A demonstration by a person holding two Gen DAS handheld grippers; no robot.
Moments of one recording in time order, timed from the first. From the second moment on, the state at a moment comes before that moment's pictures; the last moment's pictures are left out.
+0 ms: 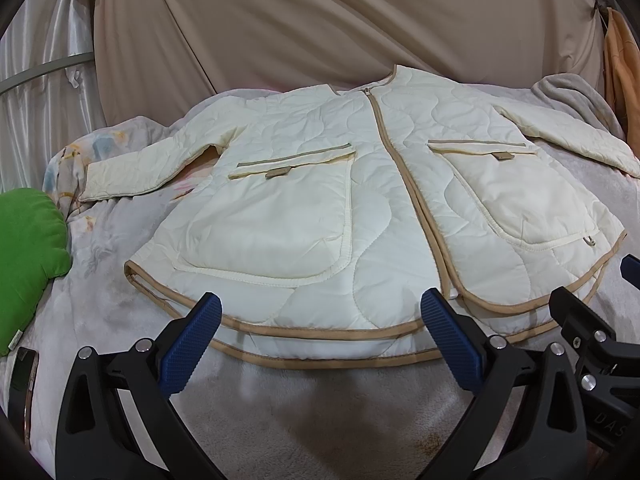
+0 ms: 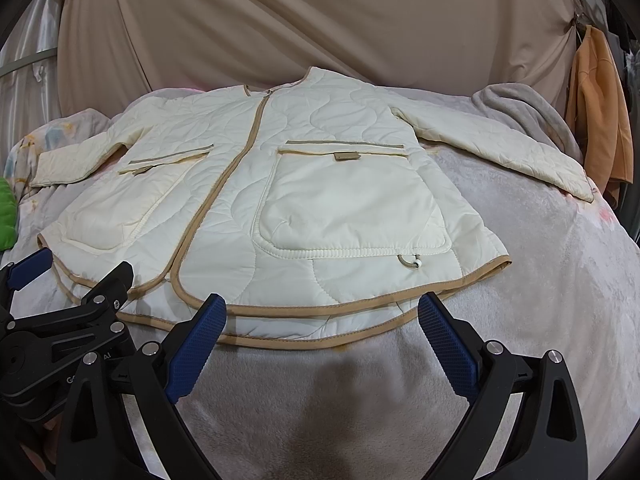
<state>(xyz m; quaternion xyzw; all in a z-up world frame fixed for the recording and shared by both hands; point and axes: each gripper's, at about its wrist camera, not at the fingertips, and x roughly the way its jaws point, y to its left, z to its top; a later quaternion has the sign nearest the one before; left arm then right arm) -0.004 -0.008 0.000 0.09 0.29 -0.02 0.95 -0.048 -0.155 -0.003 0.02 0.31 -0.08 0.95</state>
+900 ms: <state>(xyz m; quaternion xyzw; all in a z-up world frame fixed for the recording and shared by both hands) -0.012 0.016 0.017 0.06 0.28 -0.08 0.96 -0.032 -0.286 0.041 0.10 0.32 -0.12 0.93</state>
